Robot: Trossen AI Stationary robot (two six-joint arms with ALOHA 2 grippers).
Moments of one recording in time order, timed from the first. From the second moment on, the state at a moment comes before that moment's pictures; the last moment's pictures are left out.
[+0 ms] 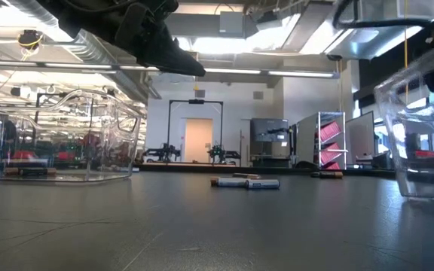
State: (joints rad) left arm -0.06 1.35 0.71 0.22 -0.17 0.20; right arm 0.72 1.54 0.85 -0.58 0.00 1.59
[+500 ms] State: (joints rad) left arm -0.06 1.35 0.71 0.22 -0.17 0.20; right arm 0.72 1.60 0.87 -0.51 0.00 1.50
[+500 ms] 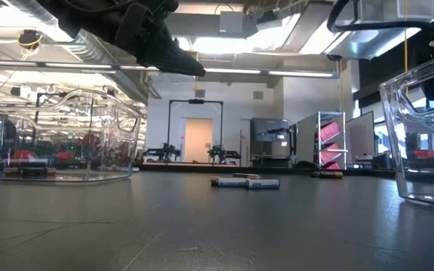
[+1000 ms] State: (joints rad) left arm -0.06 1.35 0.71 0.22 -0.17 0.20; right arm 0.72 1.48 1.30 -1.28 0.30 1.38
